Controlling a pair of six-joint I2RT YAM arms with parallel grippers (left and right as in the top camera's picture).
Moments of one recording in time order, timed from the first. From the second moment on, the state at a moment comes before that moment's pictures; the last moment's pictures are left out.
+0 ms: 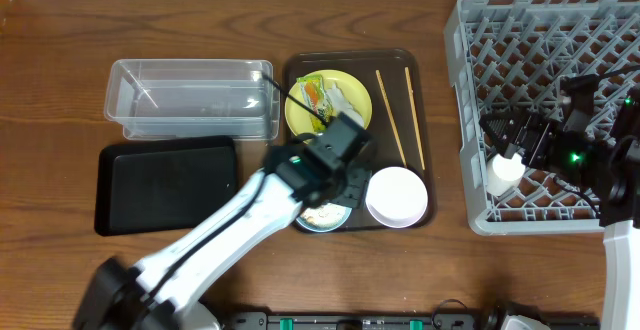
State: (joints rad) left arm -0.76 1.52 1.13 -0.79 0.08 -0.50; right arm -0.28 1.13 1.18 -0.95 -0.73 0.17
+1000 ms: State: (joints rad) left arm -0.77 1.79 1.15 -0.76 -0.01 -0.64; right arm -0.28 1.13 1.18 -0.98 -0.74 0.16
